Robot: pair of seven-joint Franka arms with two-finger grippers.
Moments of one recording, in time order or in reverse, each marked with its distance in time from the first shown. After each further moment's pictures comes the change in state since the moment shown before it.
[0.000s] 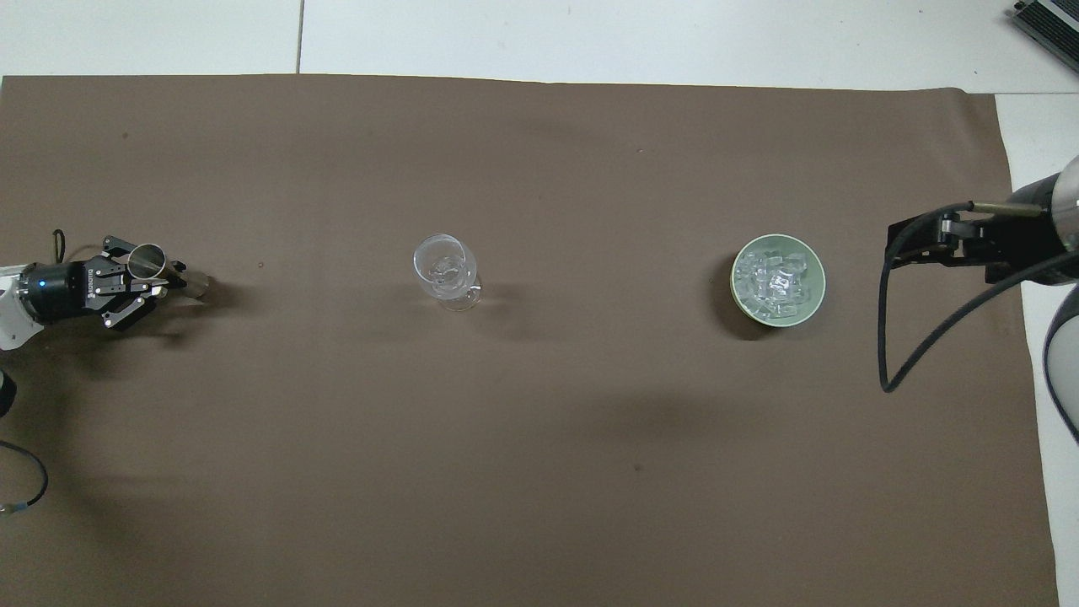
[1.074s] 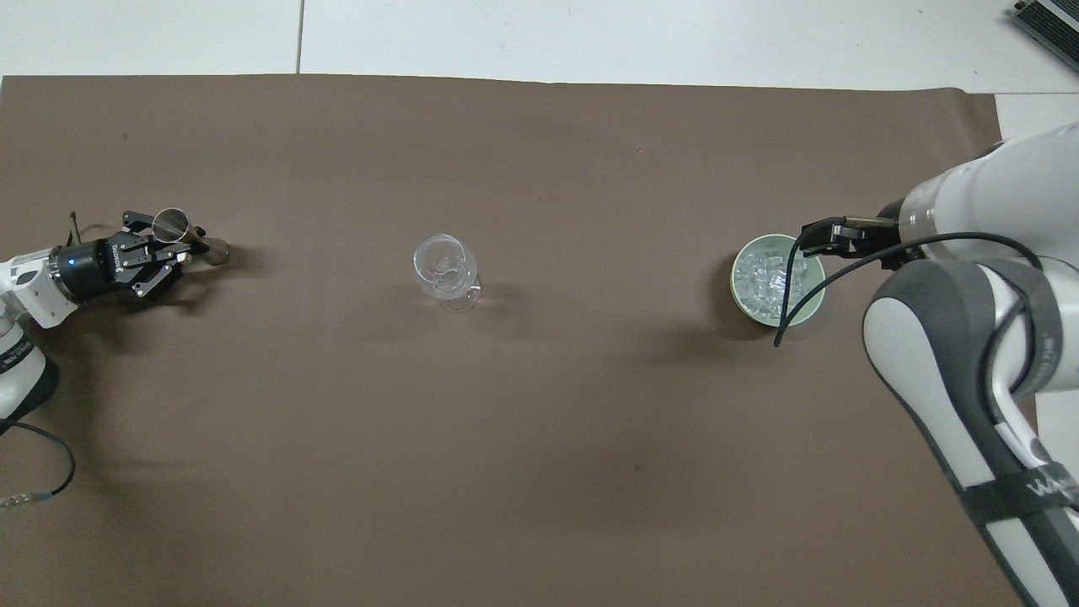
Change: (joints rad) left arm -0.005 0.020 -0.059 0.002 -0.041 0.159 0.000; right arm -0.019 0.123 -0.004 -0.331 -0.001 0.499 0.000
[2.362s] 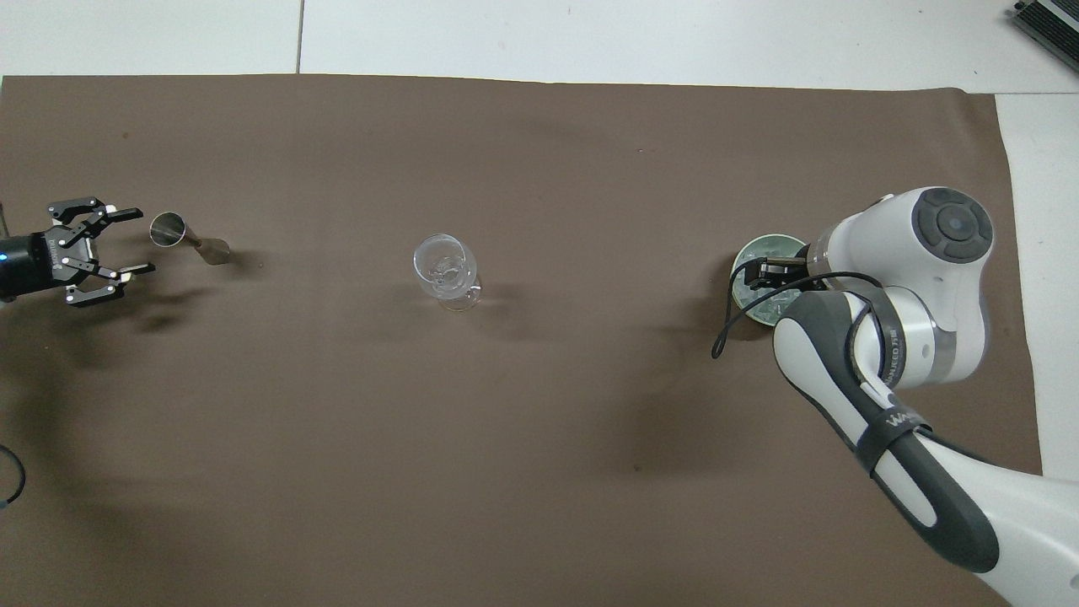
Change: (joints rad) left arm 0.008 -0.165 0.100 0.057 0.262 -0.037 -0.041; right arm 0.025 0.108 0.007 -0.141 0.000 0.184 0.000
